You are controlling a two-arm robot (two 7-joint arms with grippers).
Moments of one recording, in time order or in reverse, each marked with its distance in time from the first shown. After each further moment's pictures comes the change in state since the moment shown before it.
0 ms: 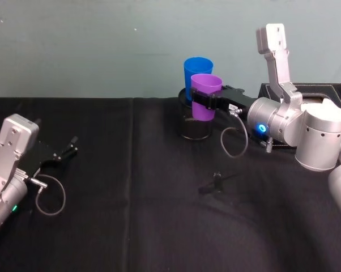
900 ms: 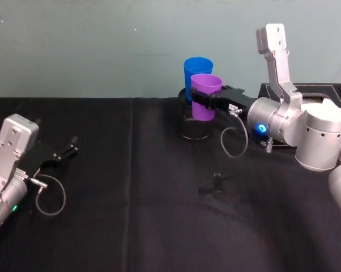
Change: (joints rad) left arm 0.000 0.000 0.000 0.000 0.000 0.000 0.000; right arm 0.000 0.000 0.000 0.000 0.000 0.000 0.000
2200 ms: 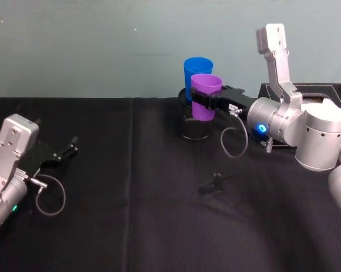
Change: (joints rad) left arm 0.000 0.000 0.000 0.000 0.000 0.000 0.000; right arm 0.000 0.000 0.000 0.000 0.000 0.000 0.000
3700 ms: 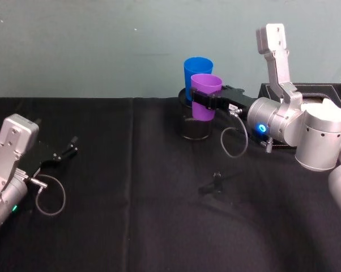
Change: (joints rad) left arm 0.000 0.000 0.000 0.000 0.000 0.000 0.000; right arm 0.000 0.000 0.000 0.000 0.000 0.000 0.000
